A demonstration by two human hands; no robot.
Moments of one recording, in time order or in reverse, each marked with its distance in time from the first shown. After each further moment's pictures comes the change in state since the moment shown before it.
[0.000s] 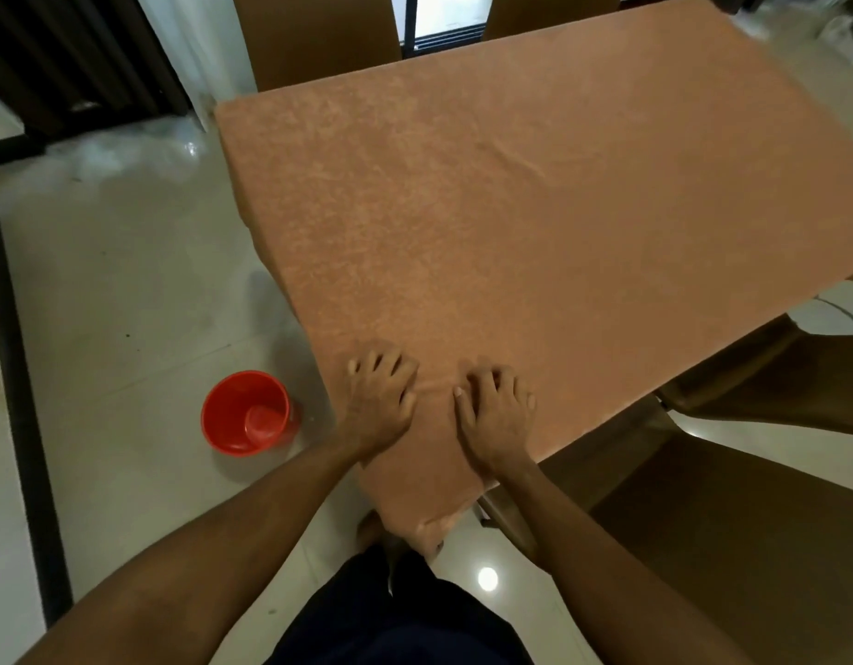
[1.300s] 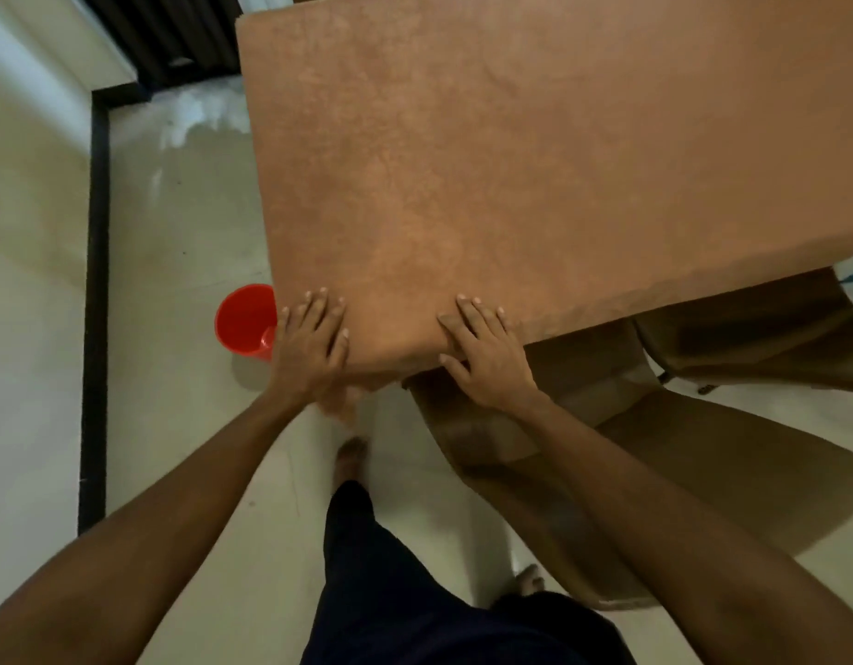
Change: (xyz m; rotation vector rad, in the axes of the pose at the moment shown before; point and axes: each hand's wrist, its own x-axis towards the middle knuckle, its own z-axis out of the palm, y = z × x) left_hand -0.122 0.115 0.022 0.092 0.014 -0.394; right_hand -0.047 0.171 -0.023 -0.010 -0.141 -0.662
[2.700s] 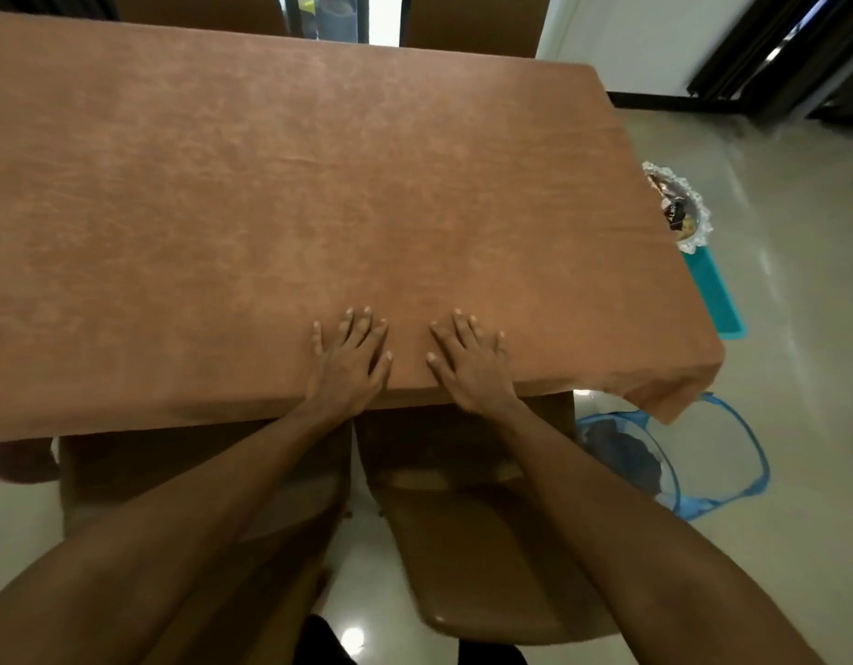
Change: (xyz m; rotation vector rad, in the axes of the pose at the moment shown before) left_hand 0.234 0.568 0.148 -0.106 -0.178 -0.109; right_hand -0.002 0.539 -0.214 -0.087 -0.235 0.110
